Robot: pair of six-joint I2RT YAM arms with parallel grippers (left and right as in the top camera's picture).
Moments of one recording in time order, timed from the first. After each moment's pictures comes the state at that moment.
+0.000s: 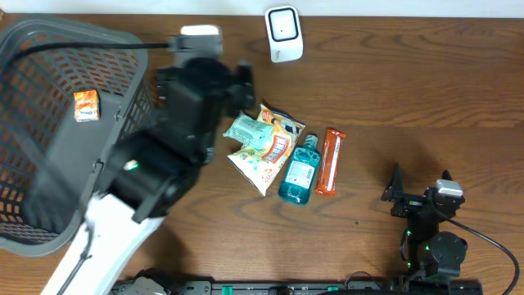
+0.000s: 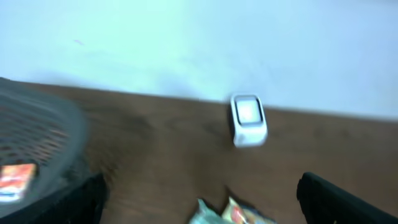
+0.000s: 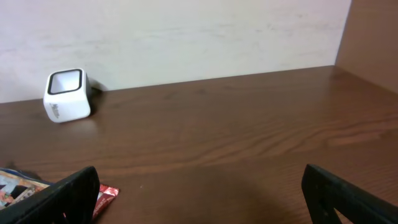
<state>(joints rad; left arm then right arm) -0.57 1.26 1.54 -0.76 -0.48 -0.38 -0.11 0.01 0.01 -0.07 0.02 0.09</state>
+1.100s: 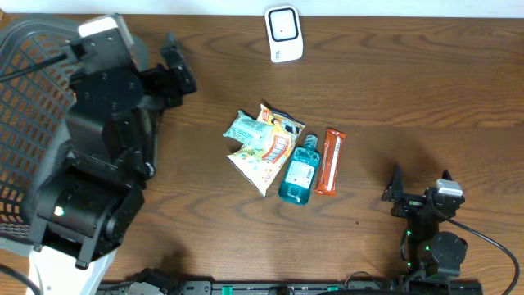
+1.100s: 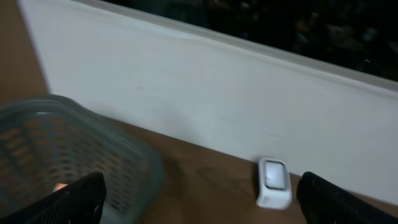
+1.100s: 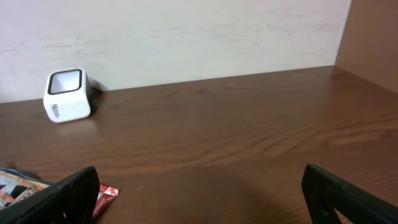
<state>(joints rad) -0.37 1.12 1.55 -0.69 -0.50 -0.36 -0.11 0.01 0.01 -0.07 0.02 0.09</state>
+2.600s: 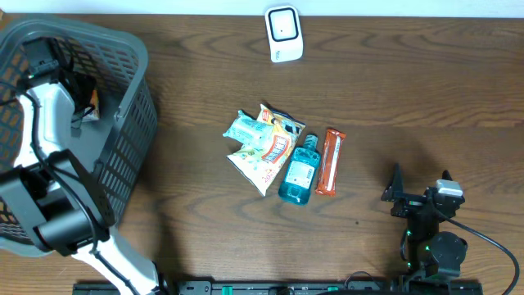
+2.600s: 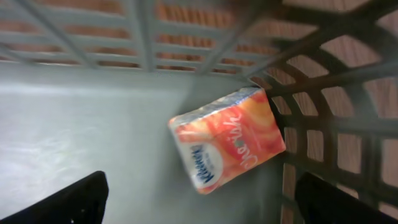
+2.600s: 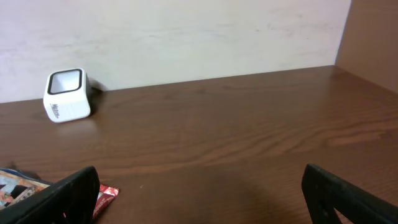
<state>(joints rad) 0.40 1.97 1.56 -0.73 -0.18 -0.94 -0.11 0.01 0.01 -0.07 0.02 0.09</state>
